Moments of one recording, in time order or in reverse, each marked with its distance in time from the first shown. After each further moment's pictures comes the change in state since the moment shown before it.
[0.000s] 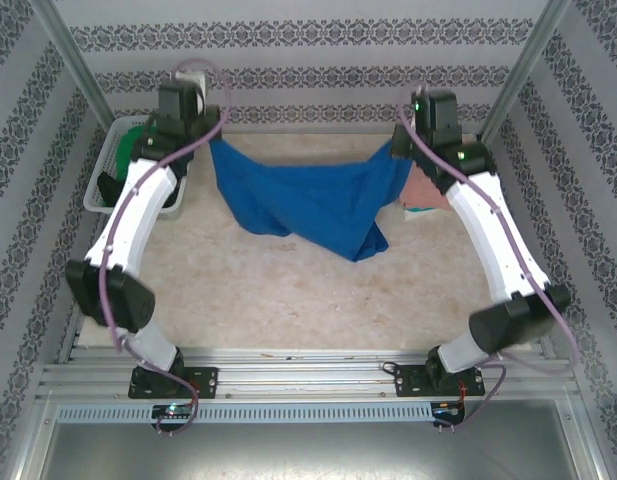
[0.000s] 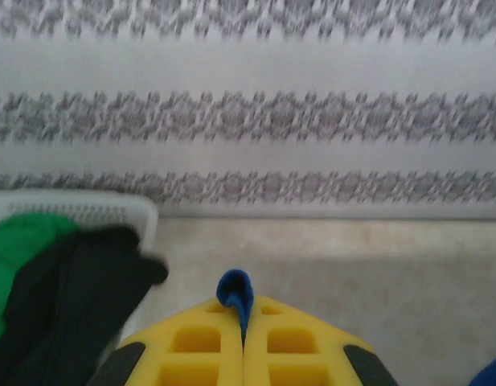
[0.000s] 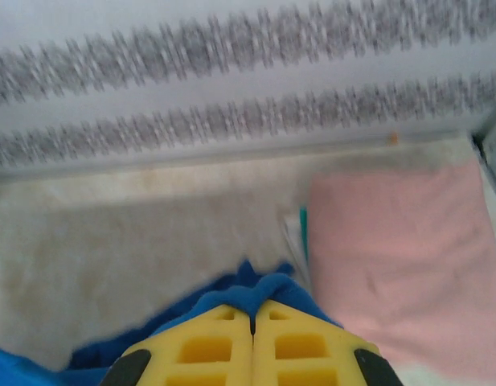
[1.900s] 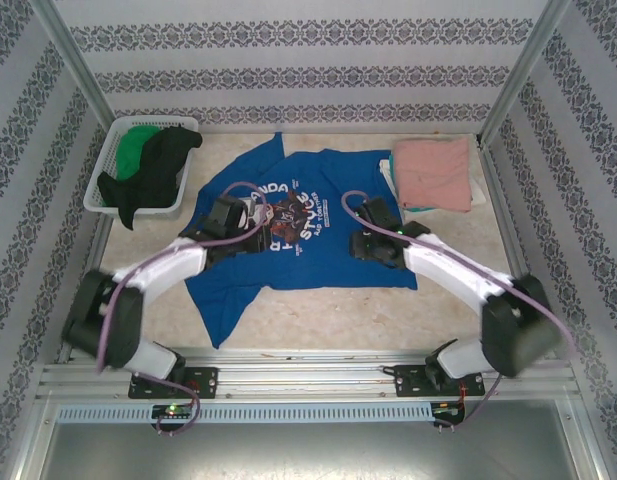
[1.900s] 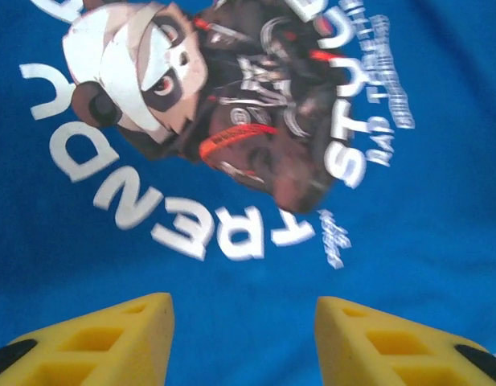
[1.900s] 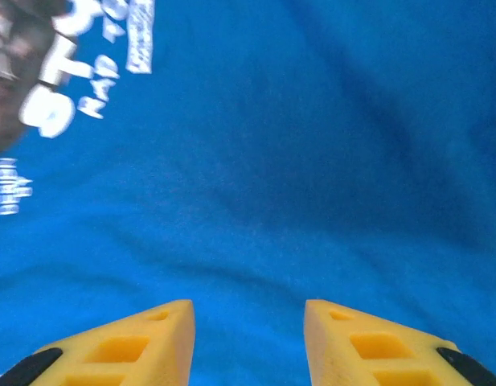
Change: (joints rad) left arm -0.217 -0.245 -1.132 0.397 0.288 -0.332; right arm 0.280 -0.147 -0.954 0.263 -0.061 0.227
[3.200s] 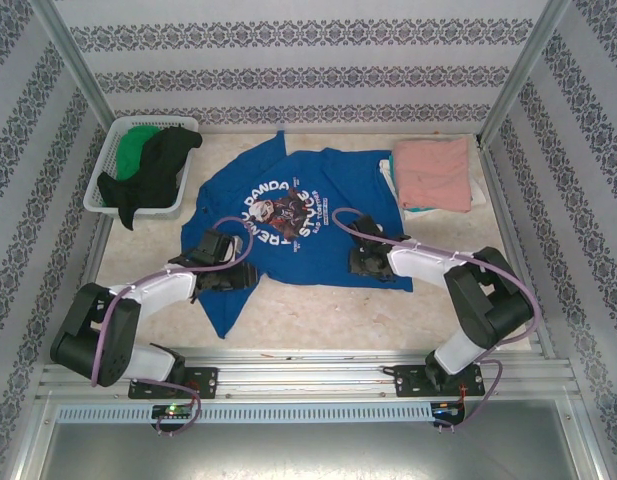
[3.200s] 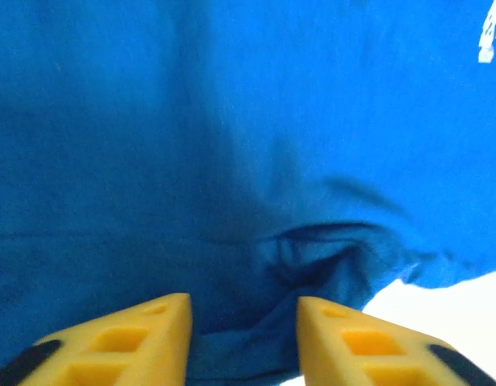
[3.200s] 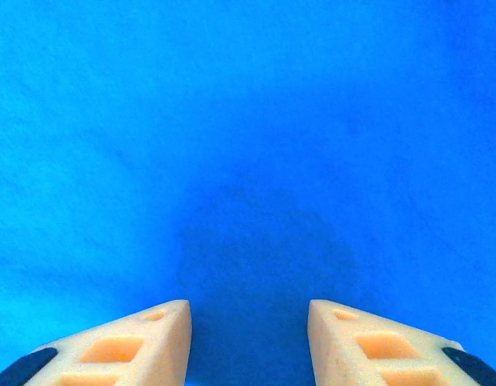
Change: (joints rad) left arm 0.000 -0.169 -0.312 -0.052 0.081 -0.045; right arm -0.004 0.128 -0.146 0.167 0.009 0.073
